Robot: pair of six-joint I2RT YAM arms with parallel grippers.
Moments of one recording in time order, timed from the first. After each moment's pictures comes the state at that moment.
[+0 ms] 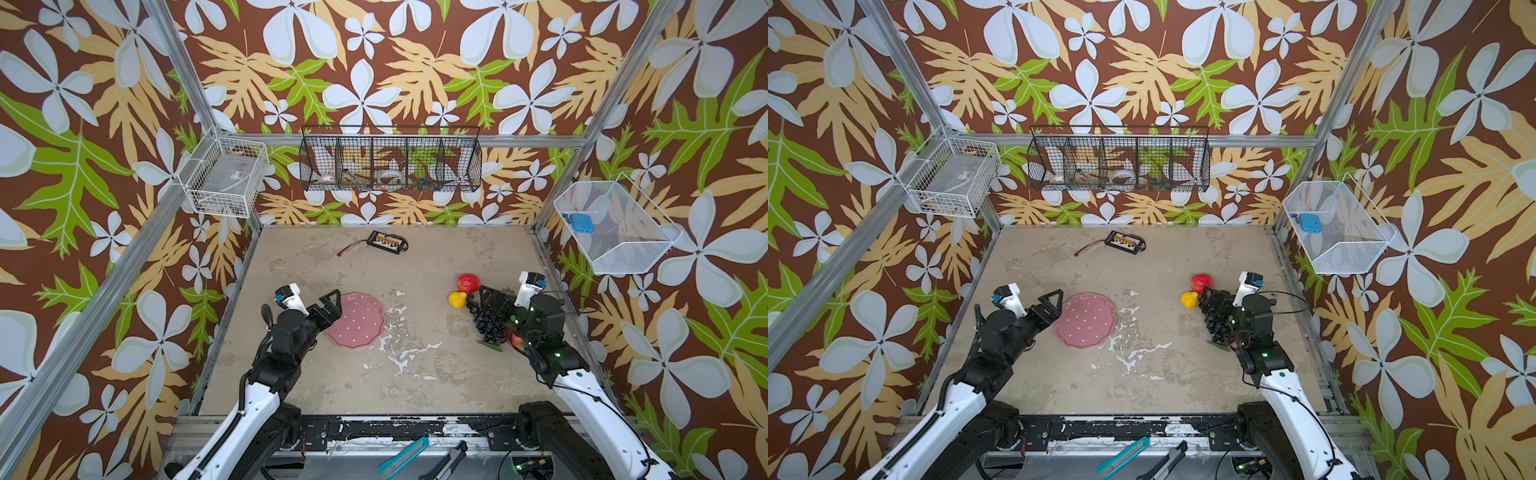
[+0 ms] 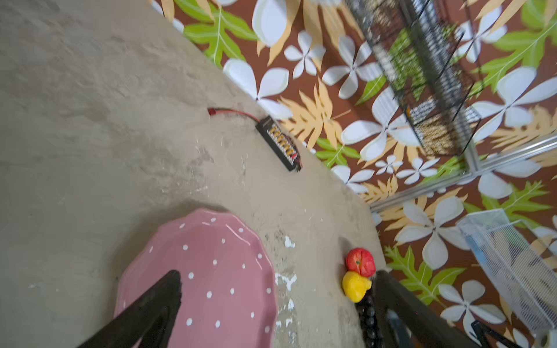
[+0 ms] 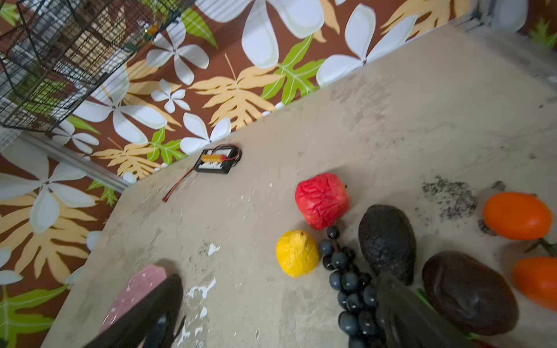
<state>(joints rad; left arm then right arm) -0.32 0.77 0.40 0.03 0.01 -0.85 0.13 0.79 0.49 -0.09 -0.13 0.52</state>
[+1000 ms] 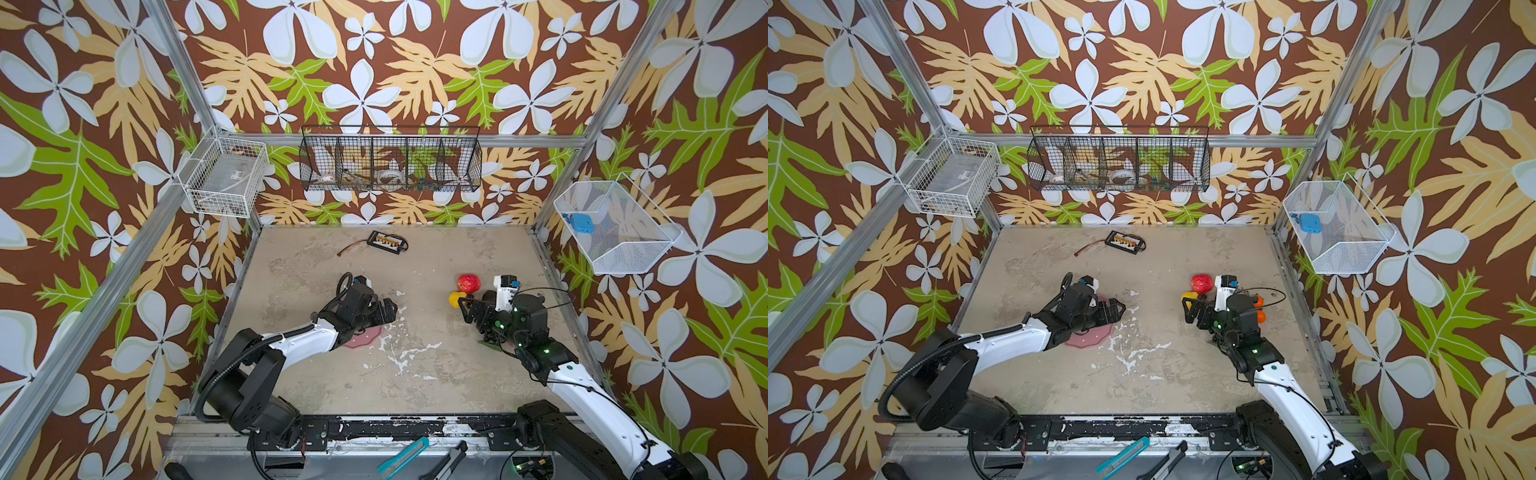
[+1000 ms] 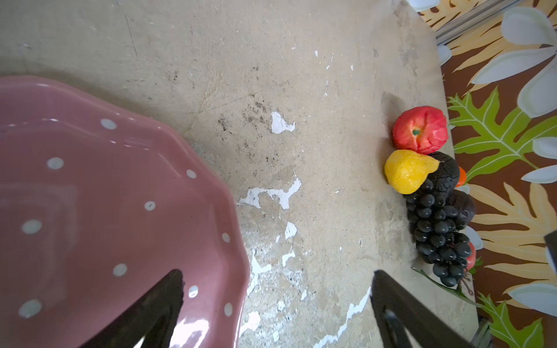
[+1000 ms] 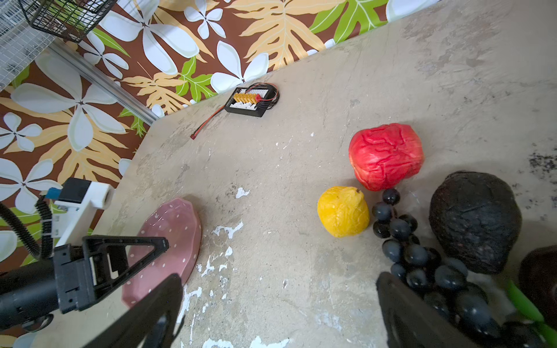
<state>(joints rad) -0.61 1.53 0.74 0.06 0.07 -0.78 0.26 0.86 0.49 -0.08 -0.18 0.46</state>
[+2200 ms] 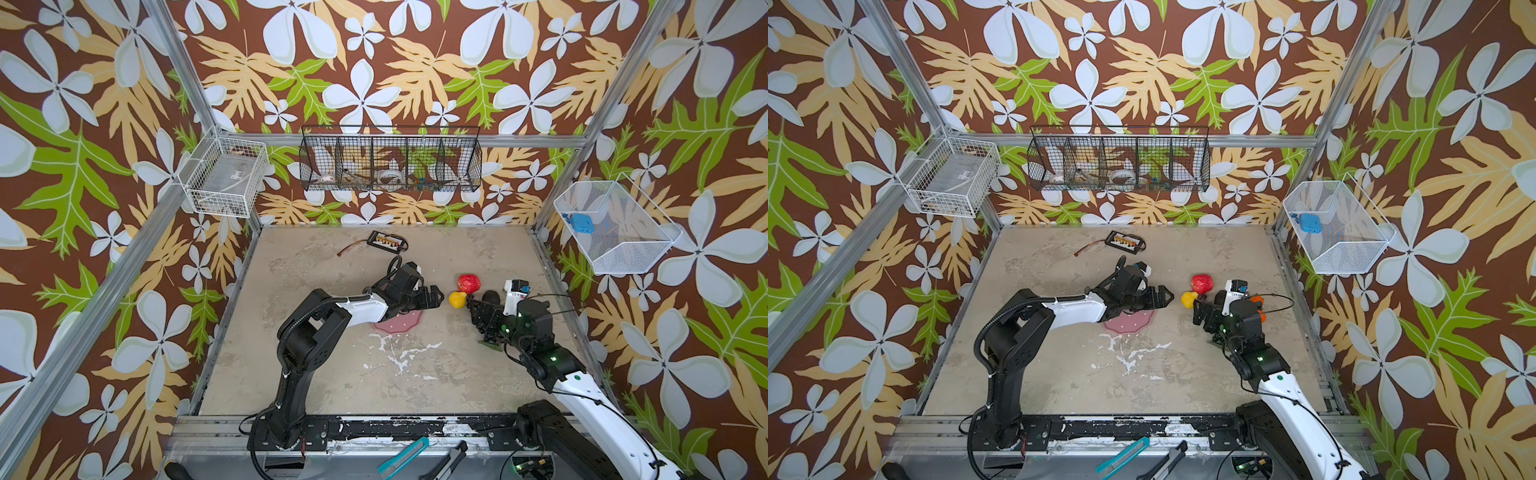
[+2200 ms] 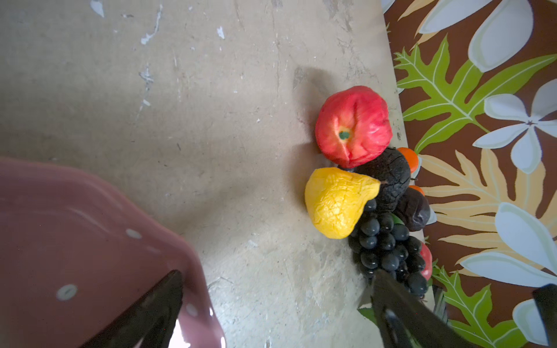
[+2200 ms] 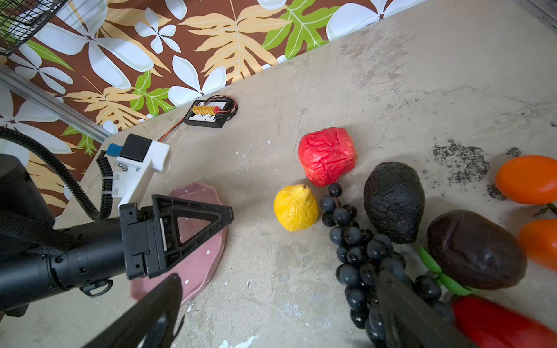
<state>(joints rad) -0.74 2.01 1.25 0.11 0.23 -0.80 0.26 0.77 0.50 -0.21 -0.01 0.47</state>
